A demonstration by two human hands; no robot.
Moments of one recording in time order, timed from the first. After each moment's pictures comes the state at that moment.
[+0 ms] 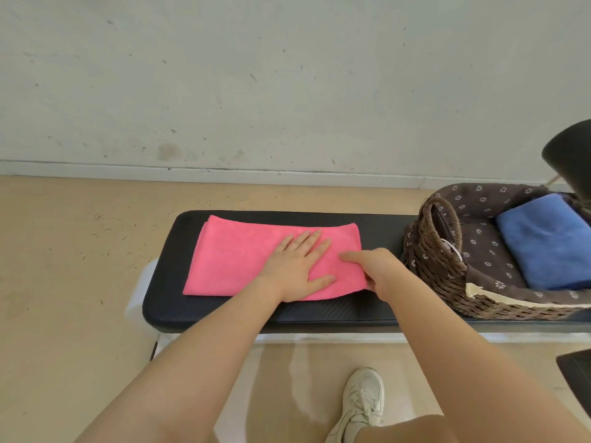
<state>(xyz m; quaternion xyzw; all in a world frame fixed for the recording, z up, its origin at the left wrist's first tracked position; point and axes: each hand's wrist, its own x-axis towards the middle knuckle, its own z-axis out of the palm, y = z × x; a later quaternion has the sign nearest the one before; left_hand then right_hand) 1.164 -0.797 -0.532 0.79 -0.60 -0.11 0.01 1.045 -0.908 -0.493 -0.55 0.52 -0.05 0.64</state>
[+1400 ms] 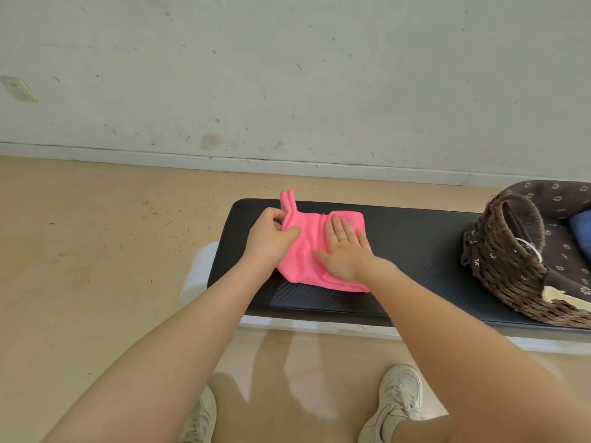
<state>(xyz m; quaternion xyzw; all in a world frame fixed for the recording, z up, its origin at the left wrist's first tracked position) 1.220 -0.715 -0.491 0.82 -0.17 -0.21 0.50 1.135 -0.836 -0.520 -0.94 0.25 0.18 0.17</state>
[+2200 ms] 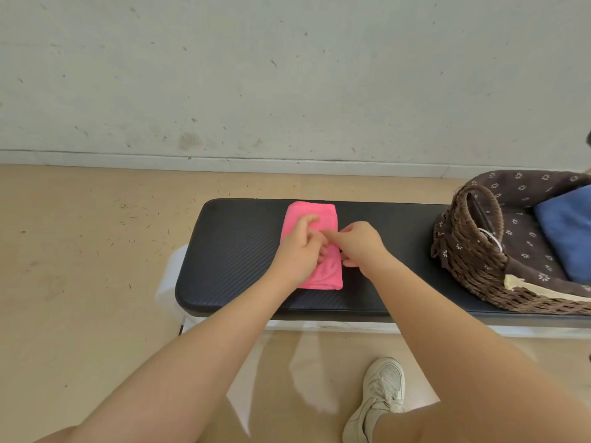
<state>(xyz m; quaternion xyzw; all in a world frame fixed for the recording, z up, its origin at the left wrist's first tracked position) 1.158 -0.766 -0.502 0.78 -0.27 -0.28 0.50 1.102 -0.872 -0.503 -0.75 0.45 -0.01 0.48</state>
